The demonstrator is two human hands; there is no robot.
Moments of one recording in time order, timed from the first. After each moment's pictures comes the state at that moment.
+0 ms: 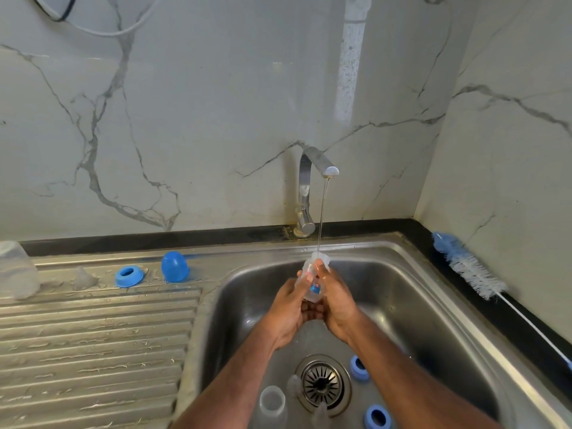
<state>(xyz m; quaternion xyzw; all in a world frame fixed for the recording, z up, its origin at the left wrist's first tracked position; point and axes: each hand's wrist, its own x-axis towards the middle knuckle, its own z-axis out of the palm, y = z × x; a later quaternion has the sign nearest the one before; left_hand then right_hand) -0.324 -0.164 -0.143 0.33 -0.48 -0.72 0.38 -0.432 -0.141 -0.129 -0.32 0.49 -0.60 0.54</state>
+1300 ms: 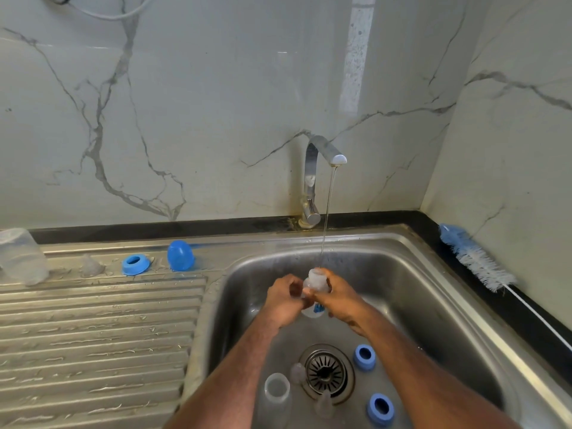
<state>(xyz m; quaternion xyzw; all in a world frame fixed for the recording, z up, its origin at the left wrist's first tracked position) -0.303 -0.186 -0.166 0.52 -0.67 -0.44 0.27 -0.450 -0.137 -0.138 -0.52 0.67 -0.34 0.41</state>
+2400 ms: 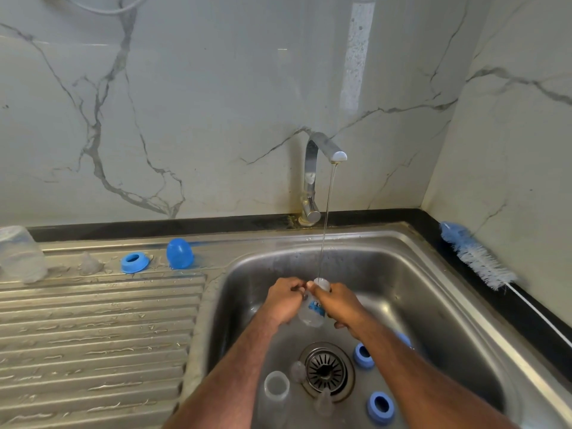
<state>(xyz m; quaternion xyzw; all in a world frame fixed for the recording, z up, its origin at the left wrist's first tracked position) -0.304 -0.180 -0.155 0.53 -0.68 -0.45 0.24 -0.441 -0.134 -0.145 -0.47 0.76 -0.28 0.35</state>
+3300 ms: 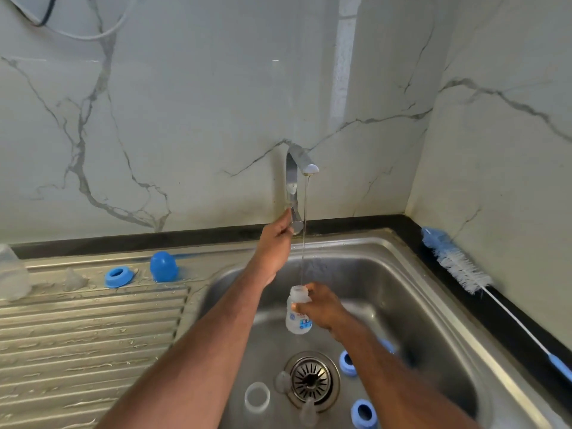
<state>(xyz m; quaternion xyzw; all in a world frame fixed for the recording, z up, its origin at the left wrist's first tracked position) -0.341 -0.220 -0.060 0.40 -0.65 -0.47 0.44 -0.450 -0.139 -0.141 -0.49 0.72 -0.32 0.37</state>
